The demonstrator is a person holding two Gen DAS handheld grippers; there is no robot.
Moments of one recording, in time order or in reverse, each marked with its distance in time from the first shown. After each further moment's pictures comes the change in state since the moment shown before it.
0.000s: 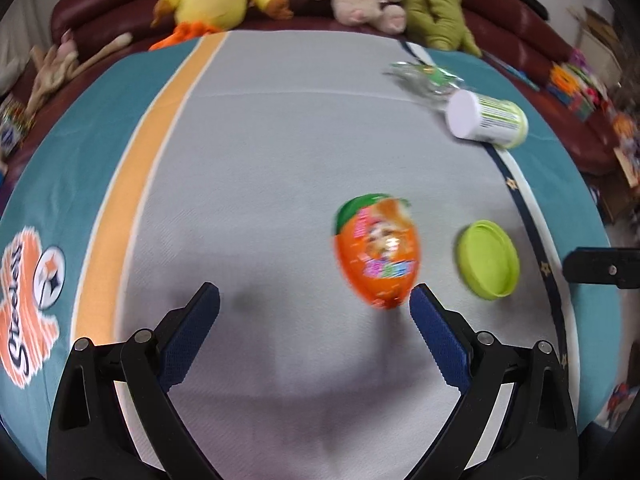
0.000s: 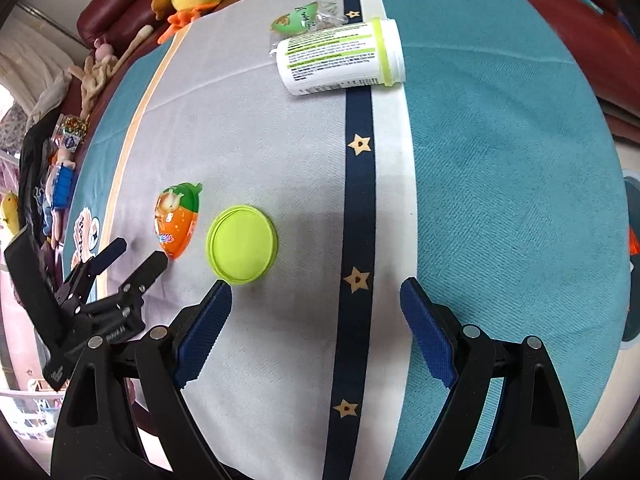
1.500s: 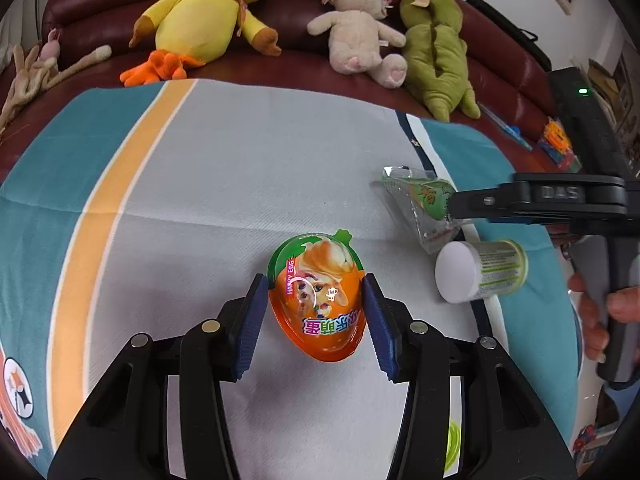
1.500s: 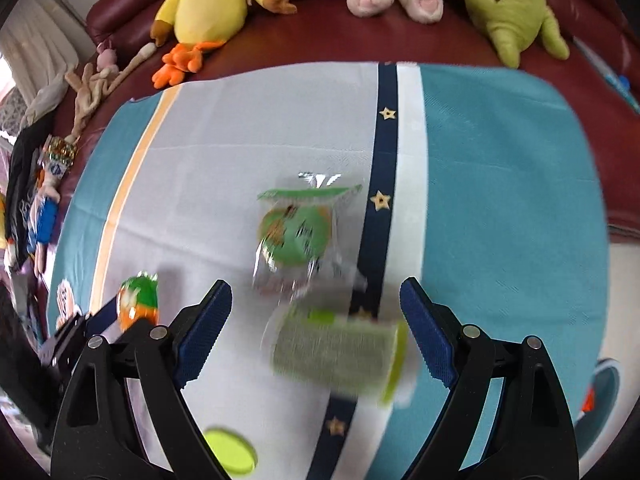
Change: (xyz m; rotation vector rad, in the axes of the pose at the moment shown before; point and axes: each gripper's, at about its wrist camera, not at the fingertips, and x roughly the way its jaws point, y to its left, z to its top) left arm 0.036 -0.004 0.121 -0.118 -0.083 -0.102; right arm 0.037 0.017 0.206 -0.140 -0.051 -0.020
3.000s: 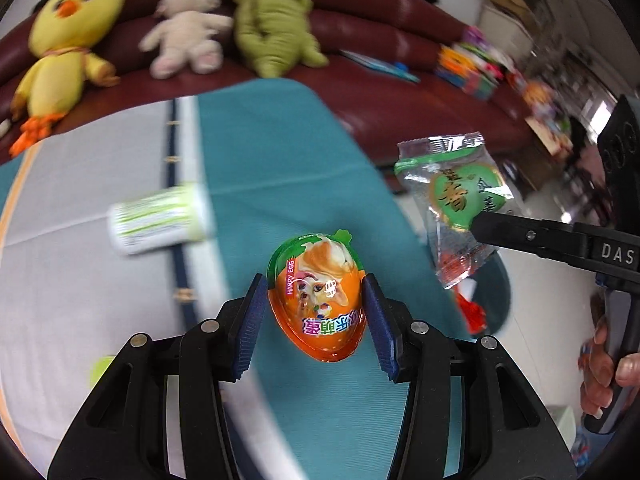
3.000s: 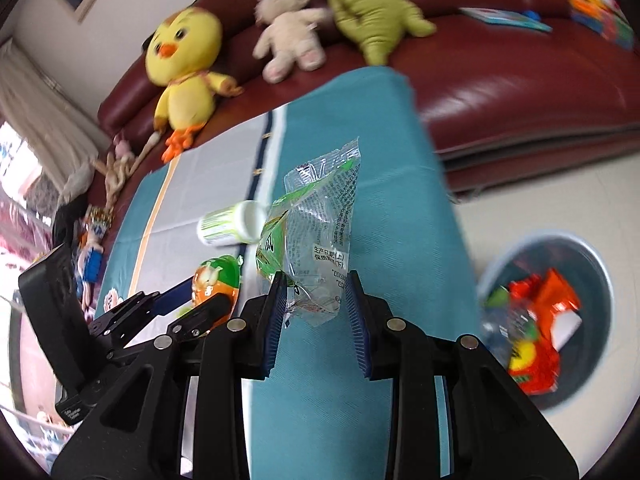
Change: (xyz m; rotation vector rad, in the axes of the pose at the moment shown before) left arm -0.035 -0.262 -0.071 0.306 0.065 -0.195; right arm -0.191 -0.180 -0.209 0.249 -0.289 0.095
